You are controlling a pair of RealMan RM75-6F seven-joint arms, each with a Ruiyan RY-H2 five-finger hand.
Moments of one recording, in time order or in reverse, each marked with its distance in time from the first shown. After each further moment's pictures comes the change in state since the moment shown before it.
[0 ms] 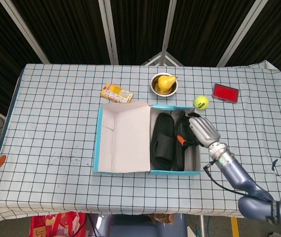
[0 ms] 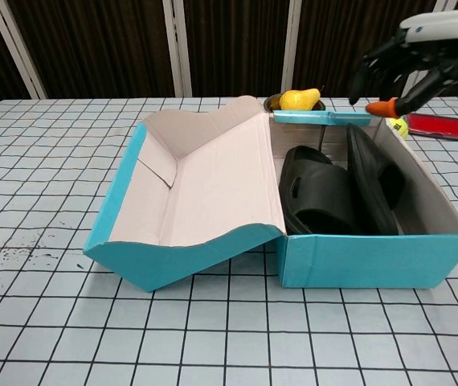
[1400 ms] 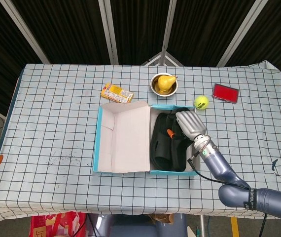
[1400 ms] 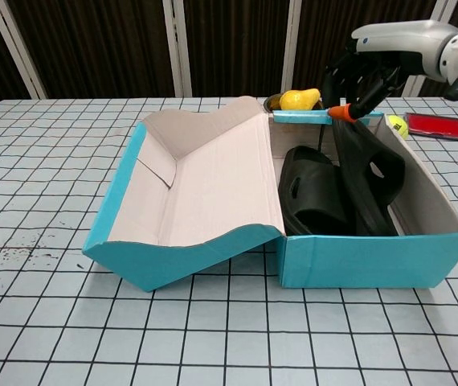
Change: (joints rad) left arm -0.003 -0.008 -0.006 0.024 -0.030 -0.017 0.007; right arm 0.160 -0.179 0.008 0.146 0.211 -0.005 -0.238
